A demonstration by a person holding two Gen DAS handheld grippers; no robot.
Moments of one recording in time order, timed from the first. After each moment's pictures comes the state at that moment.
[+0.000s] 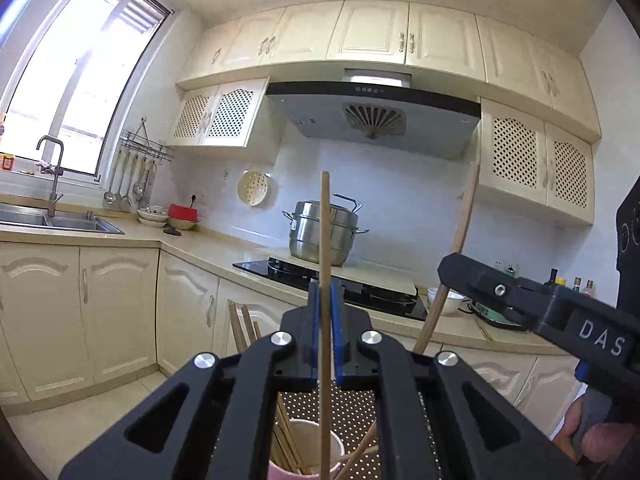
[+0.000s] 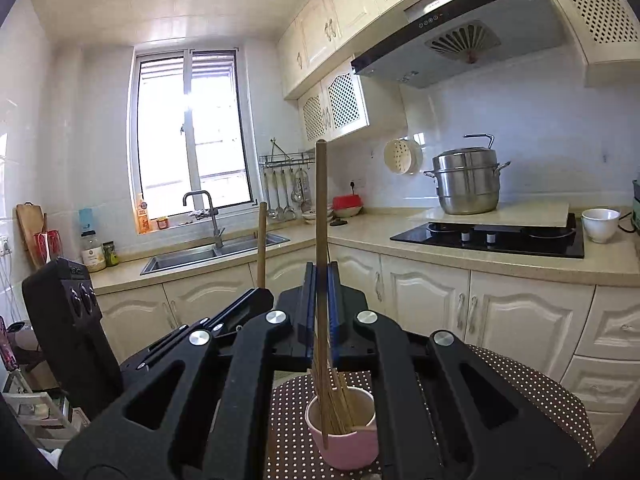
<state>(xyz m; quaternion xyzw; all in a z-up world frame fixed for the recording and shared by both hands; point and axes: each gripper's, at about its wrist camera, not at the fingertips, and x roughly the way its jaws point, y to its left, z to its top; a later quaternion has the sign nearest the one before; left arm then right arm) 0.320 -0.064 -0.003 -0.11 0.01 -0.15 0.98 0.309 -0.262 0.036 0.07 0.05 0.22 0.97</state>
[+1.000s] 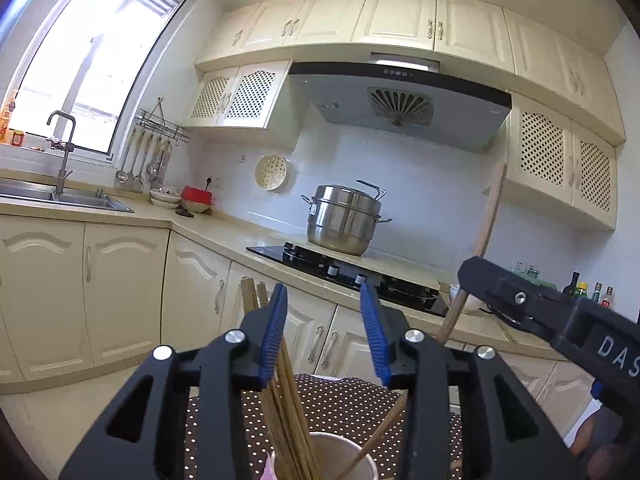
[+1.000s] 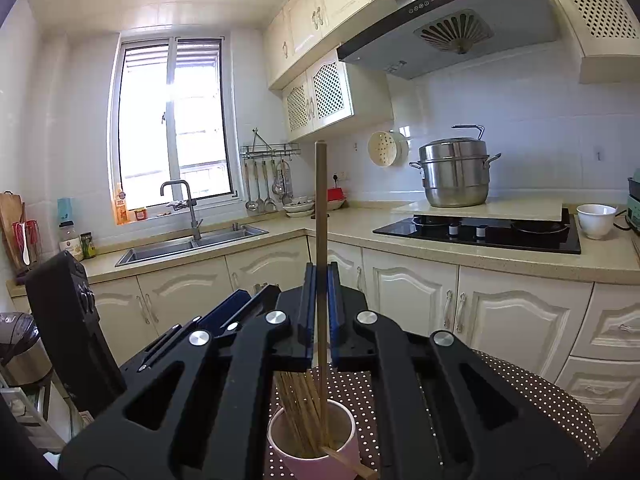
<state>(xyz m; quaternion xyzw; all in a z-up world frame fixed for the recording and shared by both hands) 0.373 -0.059 -0.039 -0.12 0.04 -0.12 0.98 0.344 -0.251 0.000 0.06 0.06 0.18 0.98</state>
